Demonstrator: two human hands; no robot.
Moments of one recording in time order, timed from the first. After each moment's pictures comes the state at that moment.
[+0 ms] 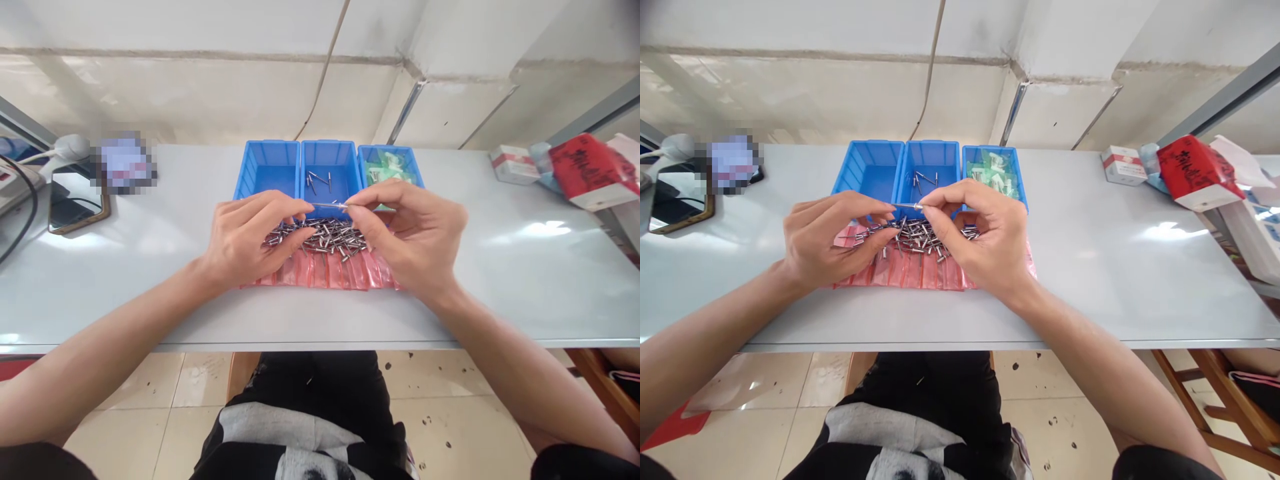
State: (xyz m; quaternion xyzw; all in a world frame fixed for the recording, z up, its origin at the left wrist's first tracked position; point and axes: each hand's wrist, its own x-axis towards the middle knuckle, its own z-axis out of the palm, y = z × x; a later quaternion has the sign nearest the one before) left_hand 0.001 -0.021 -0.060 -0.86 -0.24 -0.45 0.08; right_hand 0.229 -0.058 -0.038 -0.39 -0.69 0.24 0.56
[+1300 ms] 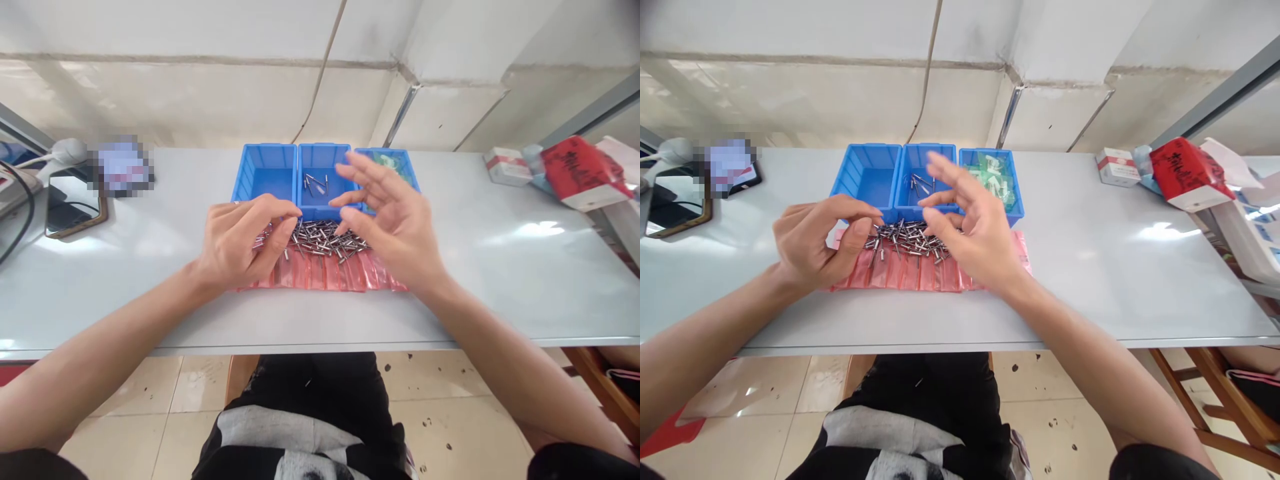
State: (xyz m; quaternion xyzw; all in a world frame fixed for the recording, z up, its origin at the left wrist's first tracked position) left_hand 0.000 -0.022 -0.060 -0.84 -0.24 -0.48 0.09; right_hand 0.237 -0.043 -0.048 -0.37 -0.71 0.34 0.50
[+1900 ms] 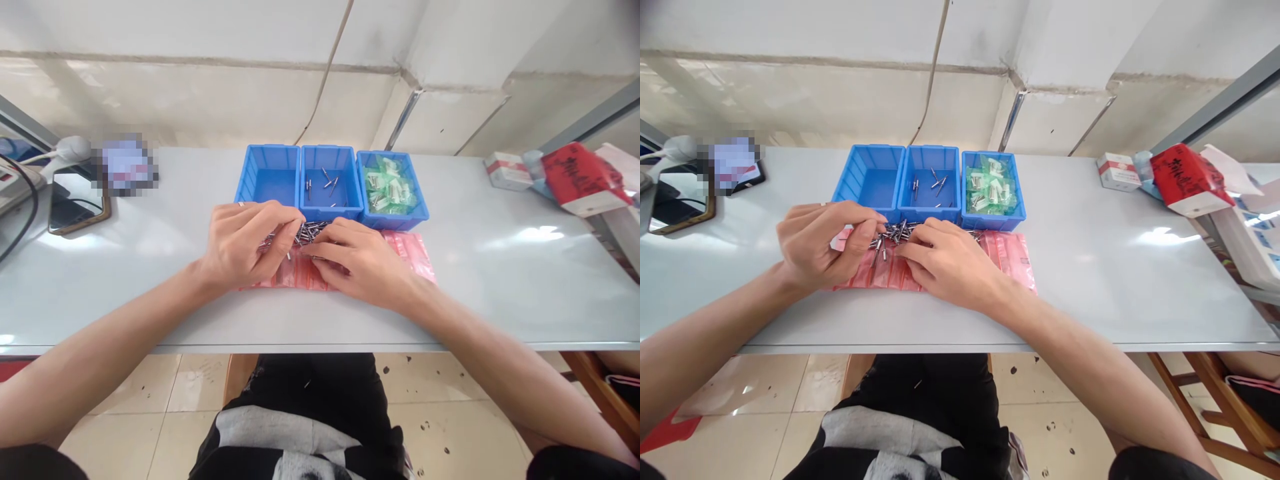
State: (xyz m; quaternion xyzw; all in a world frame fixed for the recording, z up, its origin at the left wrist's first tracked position) left_hand 0.002 -0.023 -0.058 -0.84 -0.23 -0.48 0.11; right_hand 0.226 -0.046 -0.072 -0.28 -0.91 0.03 0.30
